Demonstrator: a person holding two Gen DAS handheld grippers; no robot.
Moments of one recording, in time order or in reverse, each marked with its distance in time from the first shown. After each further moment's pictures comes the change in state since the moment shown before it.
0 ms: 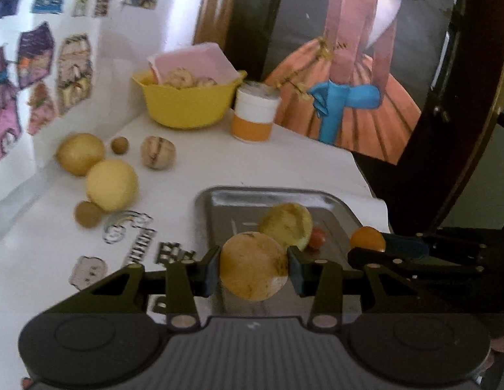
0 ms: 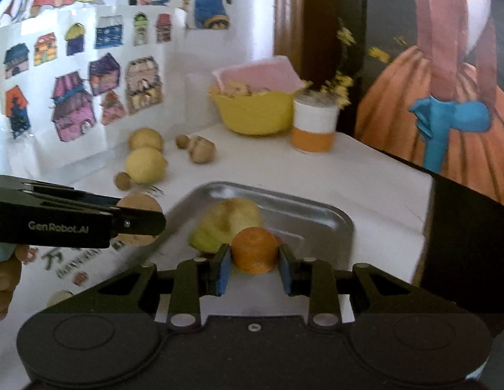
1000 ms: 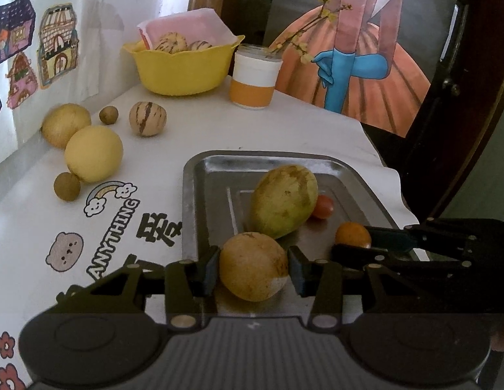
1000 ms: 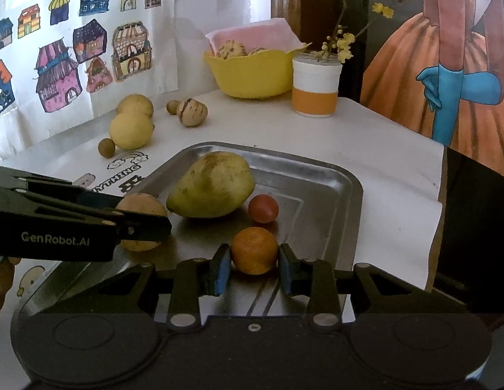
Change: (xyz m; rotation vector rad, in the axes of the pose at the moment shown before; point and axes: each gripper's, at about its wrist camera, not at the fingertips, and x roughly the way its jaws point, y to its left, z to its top) left arm 0.026 -0.006 -0.011 0.002 0.090 0.031; right arm 0.036 -0.003 -0.013 0.003 0.084 0.018
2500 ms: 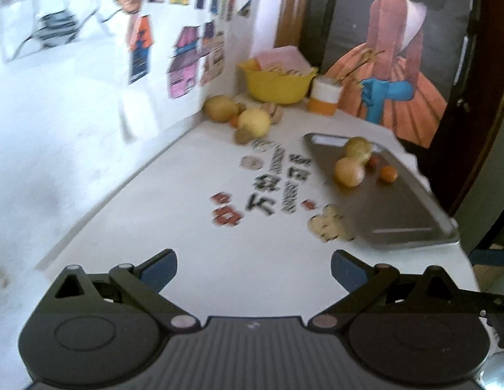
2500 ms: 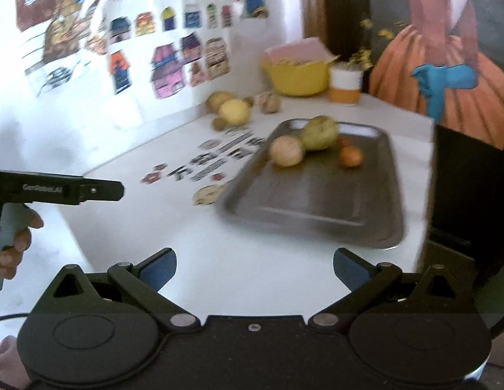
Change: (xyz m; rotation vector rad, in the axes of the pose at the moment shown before) left arm -0.206 0.100 -0.124 -0.055 -0.082 0.148; right arm -0.167 0.148 -0.098 0.053 -0.021 0.064
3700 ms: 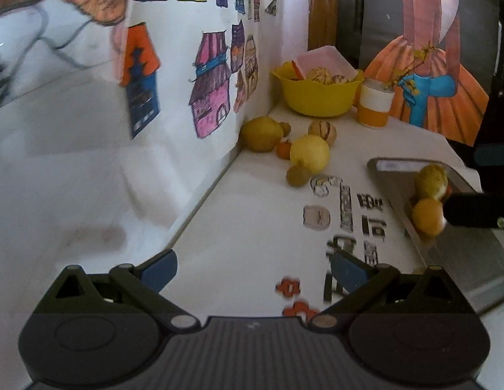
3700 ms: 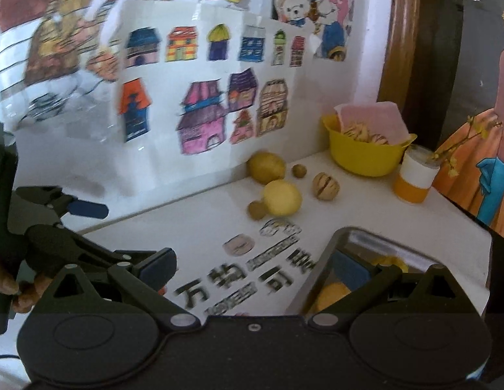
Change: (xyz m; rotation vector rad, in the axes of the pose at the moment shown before) left arm 0.088 0.030 0.083 0.064 -0.006 0.113; right arm 0.109 0.023 0.164 -0.212 -0.076 0.042
